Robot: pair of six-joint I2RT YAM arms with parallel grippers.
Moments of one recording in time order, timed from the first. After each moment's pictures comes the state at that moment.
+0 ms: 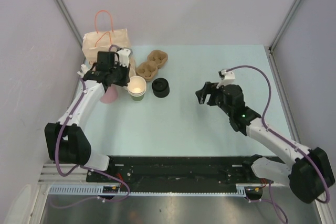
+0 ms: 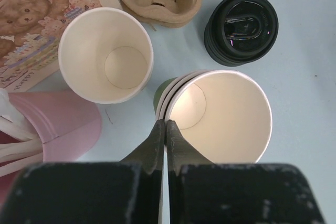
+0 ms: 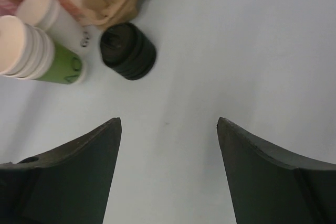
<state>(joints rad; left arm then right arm) -0.14 1.45 1.26 -0.56 0.19 0.16 0.52 1.05 0.65 0.10 0.09 0.39</state>
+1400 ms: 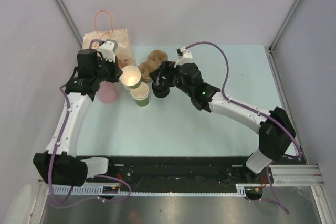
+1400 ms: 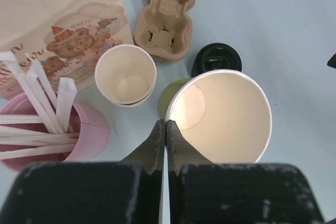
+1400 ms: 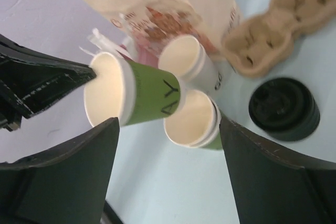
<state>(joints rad) -0.07 1.26 1.28 -0.57 0.30 0.07 0.80 1.61 1.23 0.21 0.06 0.73</state>
